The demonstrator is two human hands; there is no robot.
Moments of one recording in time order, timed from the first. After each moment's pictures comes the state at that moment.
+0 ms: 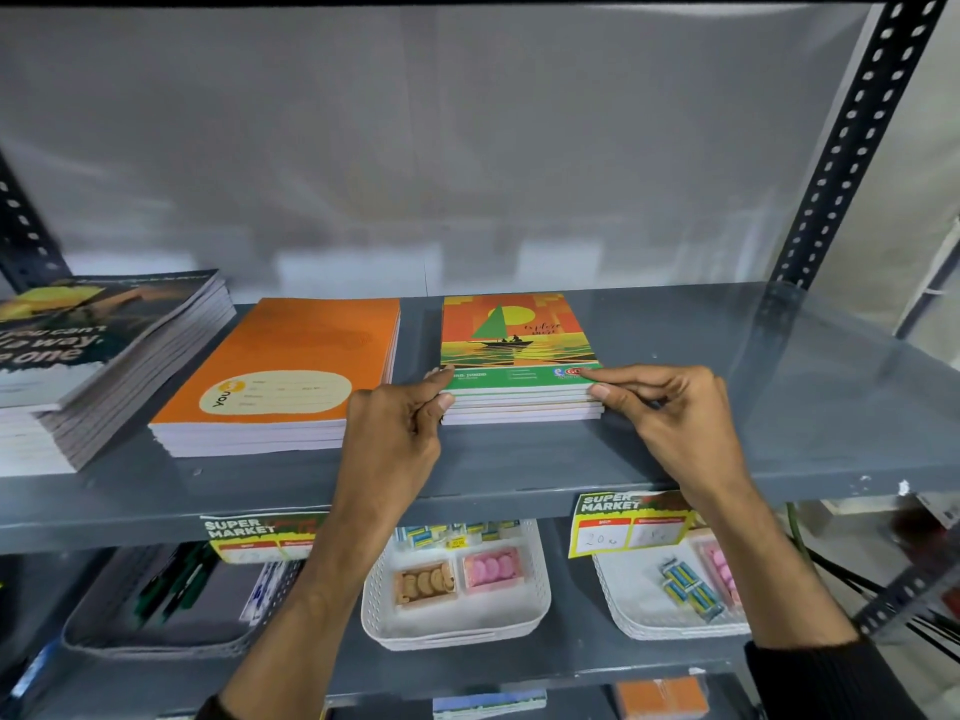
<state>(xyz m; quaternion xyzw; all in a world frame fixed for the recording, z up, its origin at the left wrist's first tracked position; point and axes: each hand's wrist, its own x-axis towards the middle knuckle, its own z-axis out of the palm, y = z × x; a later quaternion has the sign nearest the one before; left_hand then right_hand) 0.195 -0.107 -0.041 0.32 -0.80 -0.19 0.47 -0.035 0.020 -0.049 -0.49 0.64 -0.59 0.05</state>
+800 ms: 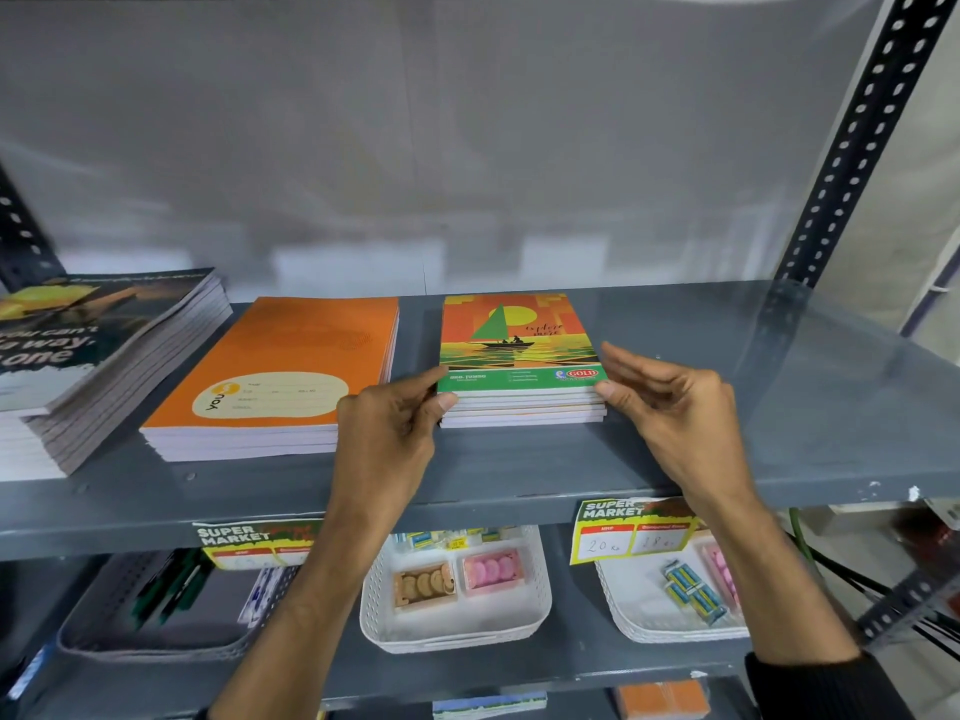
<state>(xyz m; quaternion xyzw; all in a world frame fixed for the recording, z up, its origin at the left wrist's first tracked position) 0.194 -0.113 -0.044 0.31 -0.77 -0.27 0.49 -0.036 0.015 -0.053 -0.47 0.62 -0.62 0.09</state>
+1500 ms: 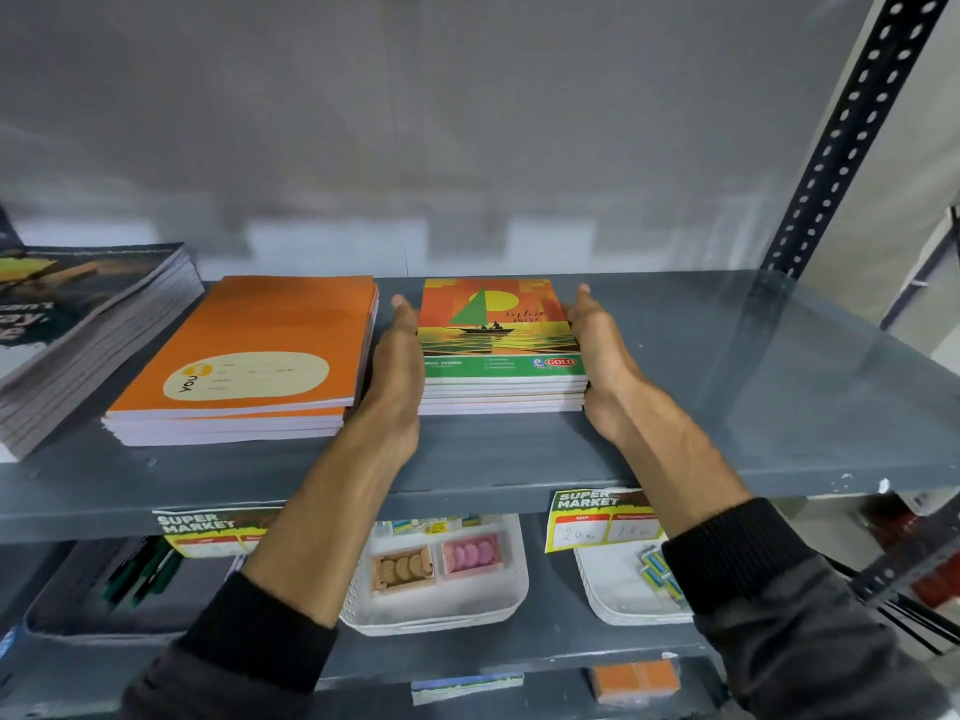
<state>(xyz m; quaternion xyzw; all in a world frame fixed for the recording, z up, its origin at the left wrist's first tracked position) 0.129 -0.138 -0.025 0.40 -0.52 -0.61 0.45 -0.025 -0.055 -0.015 -0.25 0.64 -0.62 0.38</state>
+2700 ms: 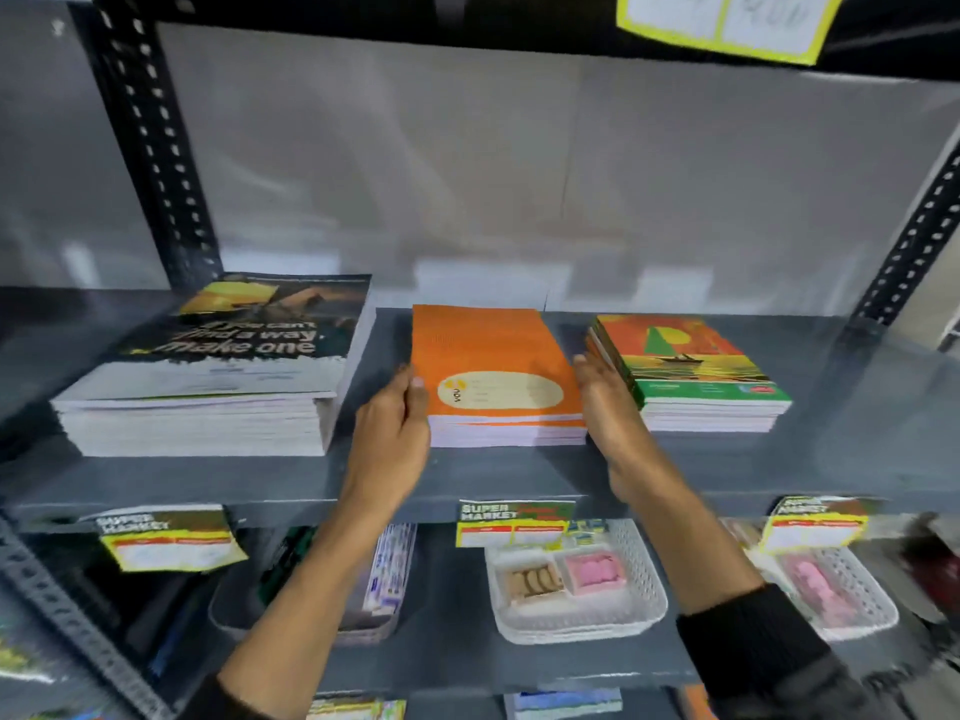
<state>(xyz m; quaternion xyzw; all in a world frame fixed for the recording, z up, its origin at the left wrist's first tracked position) 0.368 -0.213 -0.043 0.36 -0.75 -0.32 0.45 0.175 -0.123 -0.026 -0.31 0.72 -0.58 0.22</state>
